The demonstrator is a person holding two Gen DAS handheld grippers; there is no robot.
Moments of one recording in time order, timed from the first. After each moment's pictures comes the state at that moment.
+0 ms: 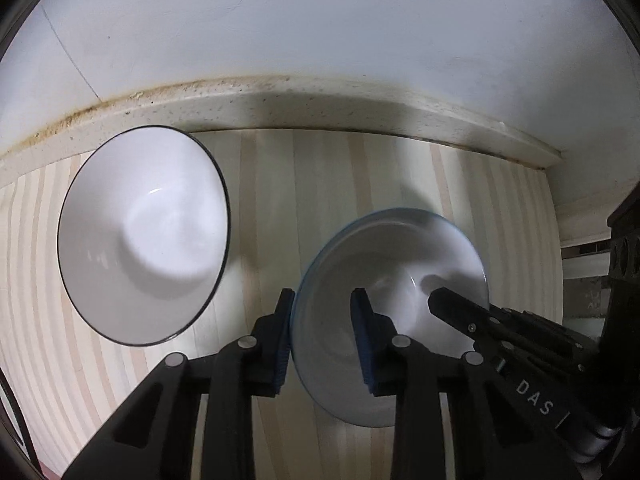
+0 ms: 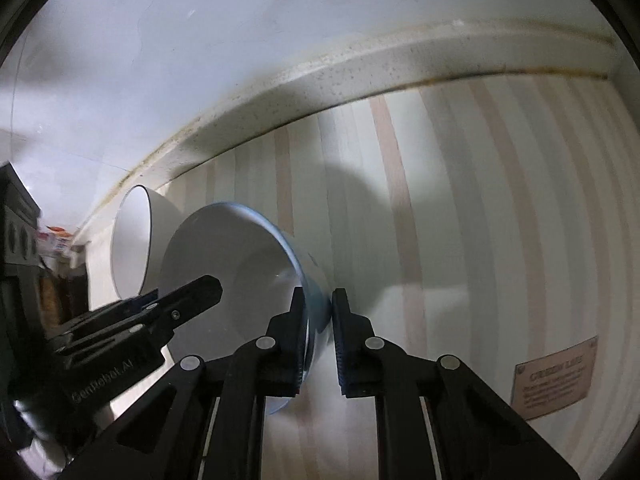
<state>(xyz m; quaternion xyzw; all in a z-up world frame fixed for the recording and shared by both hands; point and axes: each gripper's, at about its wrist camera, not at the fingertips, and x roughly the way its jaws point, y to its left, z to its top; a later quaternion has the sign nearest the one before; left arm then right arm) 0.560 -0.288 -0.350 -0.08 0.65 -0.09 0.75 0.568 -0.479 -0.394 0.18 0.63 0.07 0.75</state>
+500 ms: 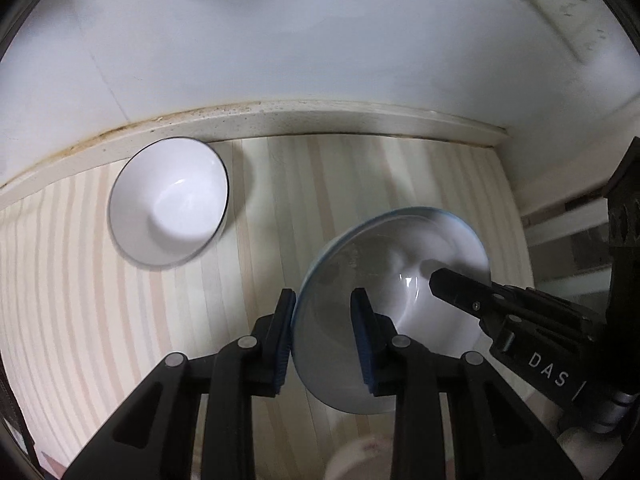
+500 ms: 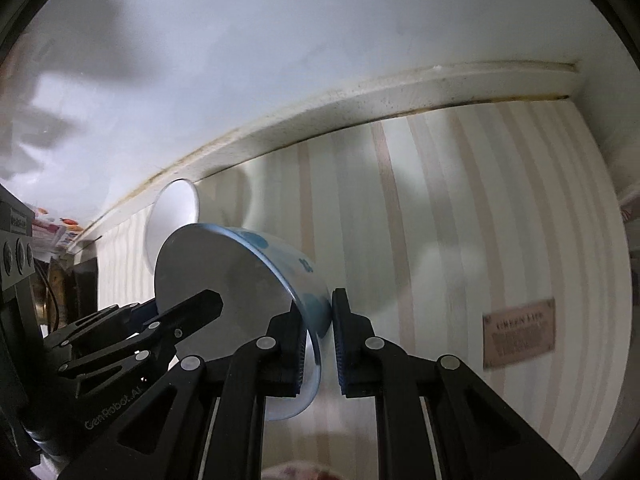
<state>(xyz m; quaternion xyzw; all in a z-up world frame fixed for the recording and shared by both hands) 0.500 -0.281 -0.276 -0.06 0.62 -0.12 0.77 0.524 -0.479 -0.328 0.18 0.60 0.07 0.77</state>
